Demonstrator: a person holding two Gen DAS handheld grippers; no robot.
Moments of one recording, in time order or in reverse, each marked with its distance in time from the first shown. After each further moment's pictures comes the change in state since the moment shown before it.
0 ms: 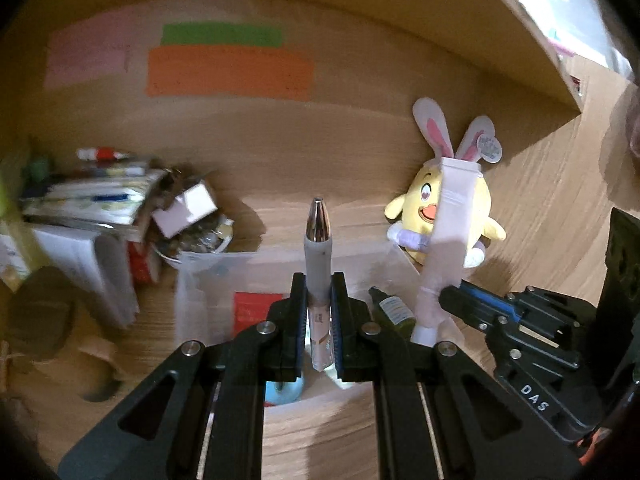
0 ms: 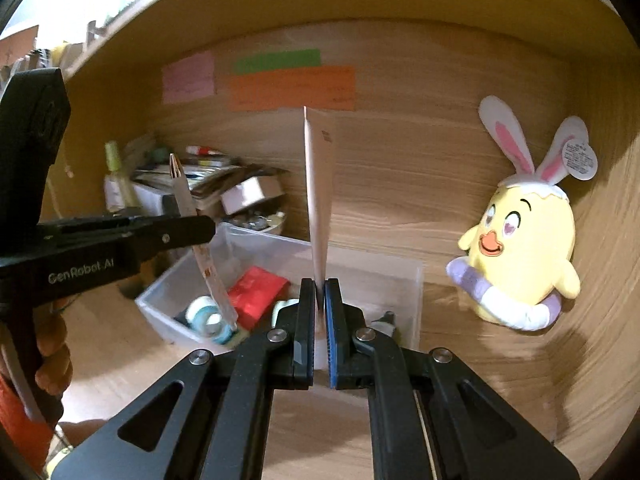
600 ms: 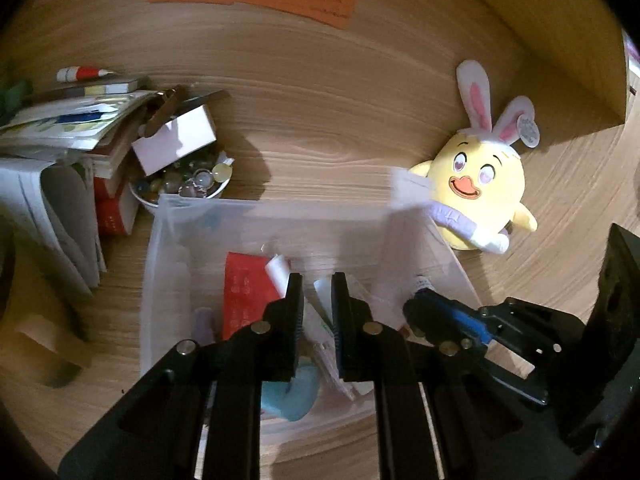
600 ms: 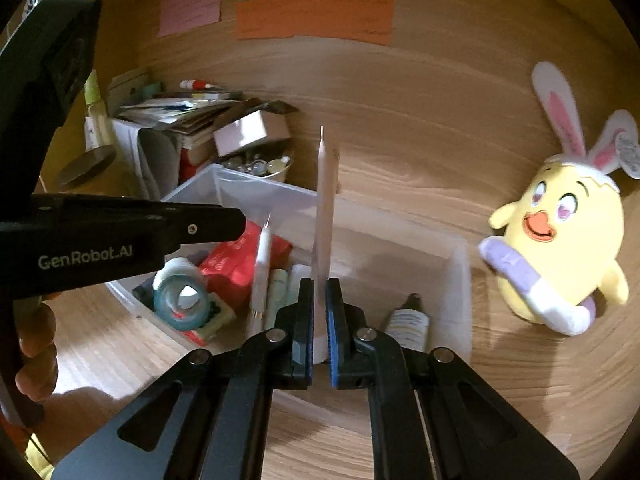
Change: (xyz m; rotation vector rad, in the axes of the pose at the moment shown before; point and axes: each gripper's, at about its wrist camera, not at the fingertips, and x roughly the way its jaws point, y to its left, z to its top) left arm 0.051 0.030 -0.014 -0.112 0.145 -0.022; right arm 0.064 0.019 -0.013 -0.079 0.148 0.006
